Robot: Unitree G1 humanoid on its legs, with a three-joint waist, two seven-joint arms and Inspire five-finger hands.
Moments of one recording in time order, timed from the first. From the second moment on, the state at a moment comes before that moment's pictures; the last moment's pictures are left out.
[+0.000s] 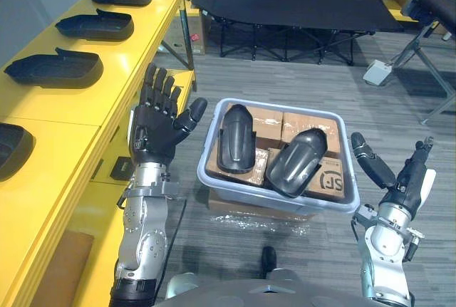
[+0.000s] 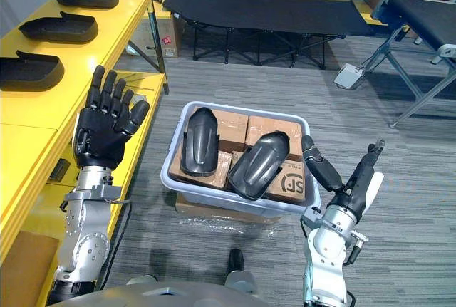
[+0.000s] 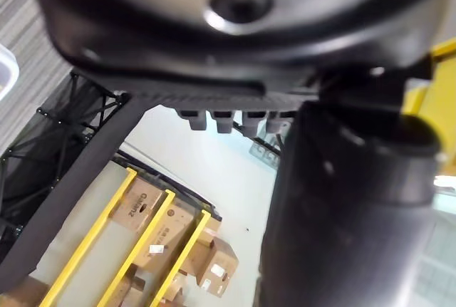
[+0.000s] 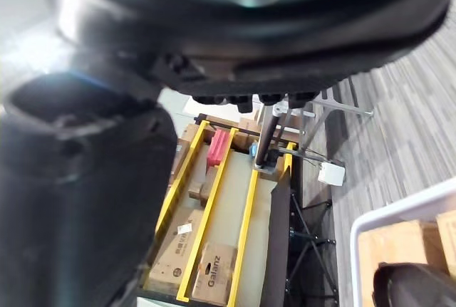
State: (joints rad) left arm 0.13 0.09 -0.04 -0.29 -0.62 -0.24 -0.03; right arm 0.25 -0.08 -0.28 -0.07 0.03 -0.16 -0.41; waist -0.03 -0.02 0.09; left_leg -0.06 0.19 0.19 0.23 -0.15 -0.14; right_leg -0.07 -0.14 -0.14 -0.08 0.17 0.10
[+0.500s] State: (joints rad) left arm 0.24 0.09 -0.04 -0.33 -0.62 -0.24 0.10; right arm 0.10 -0.17 -0.19 0.16 0.07 -0.03 -0.34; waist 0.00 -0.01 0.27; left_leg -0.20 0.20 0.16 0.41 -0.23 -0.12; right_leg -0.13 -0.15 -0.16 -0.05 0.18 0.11
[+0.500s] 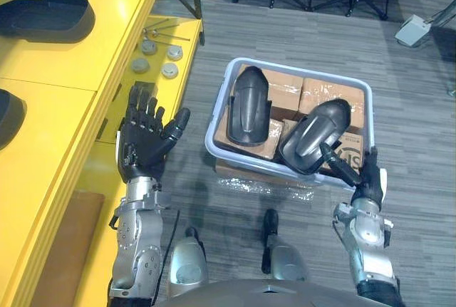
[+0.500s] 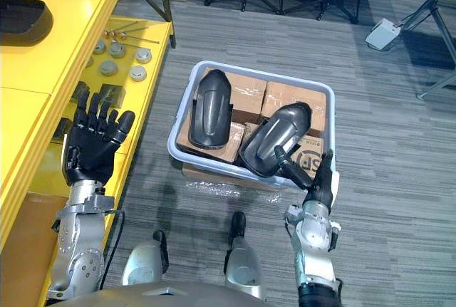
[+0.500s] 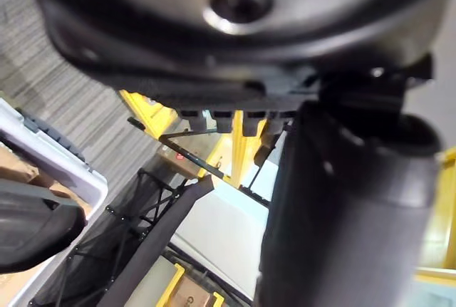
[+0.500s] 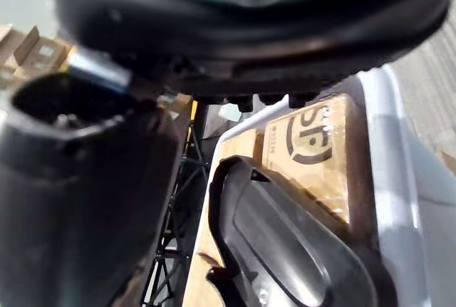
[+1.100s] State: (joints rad) left arm 0.20 0.15 -0.13 -0.36 -0.66 -0.23 0.10; right arm -0.27 -0.43 -0.21 0.56 0.01 0.21 -0.44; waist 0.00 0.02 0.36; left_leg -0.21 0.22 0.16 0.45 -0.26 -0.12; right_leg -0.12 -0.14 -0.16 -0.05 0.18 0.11
